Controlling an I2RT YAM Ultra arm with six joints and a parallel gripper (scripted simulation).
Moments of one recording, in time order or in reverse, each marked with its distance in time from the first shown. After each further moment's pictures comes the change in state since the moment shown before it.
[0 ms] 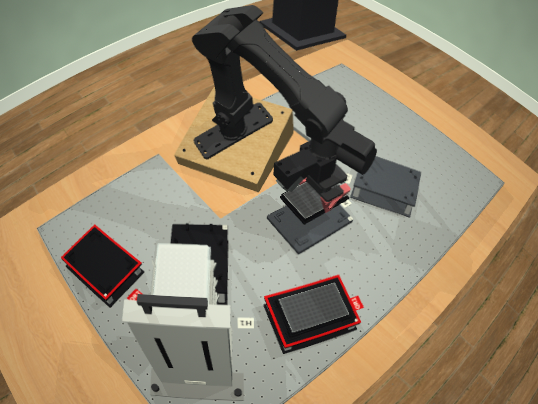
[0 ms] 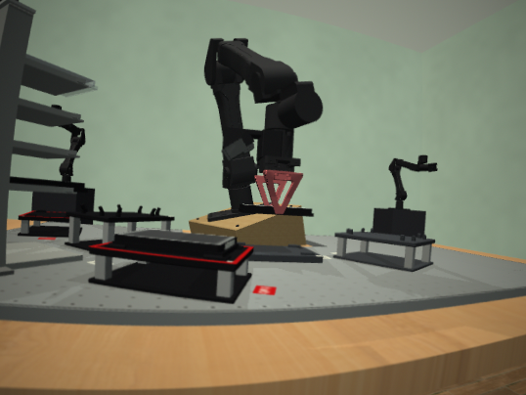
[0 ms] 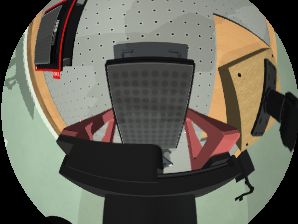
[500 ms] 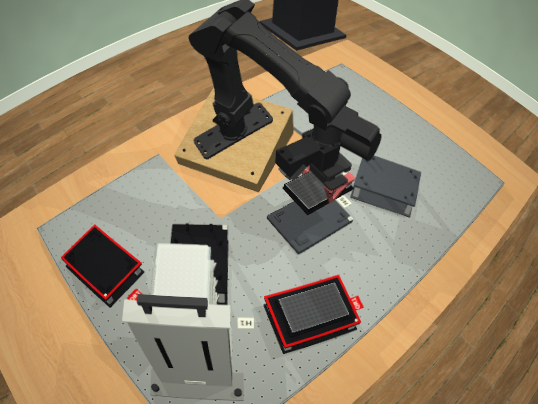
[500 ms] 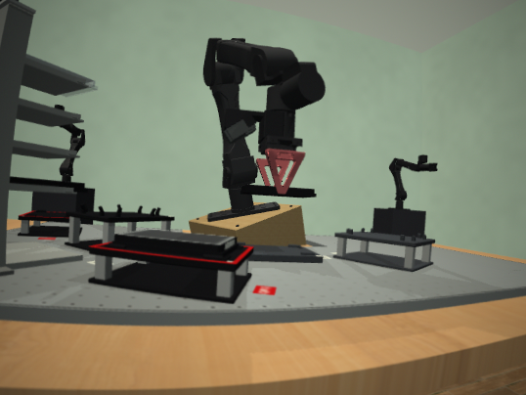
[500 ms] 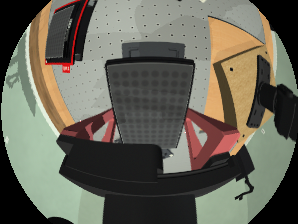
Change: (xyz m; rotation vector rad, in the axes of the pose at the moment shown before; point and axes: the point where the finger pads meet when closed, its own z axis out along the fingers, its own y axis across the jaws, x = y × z) arm 0.001 0.004 -0.035 -0.013 0.005 0.001
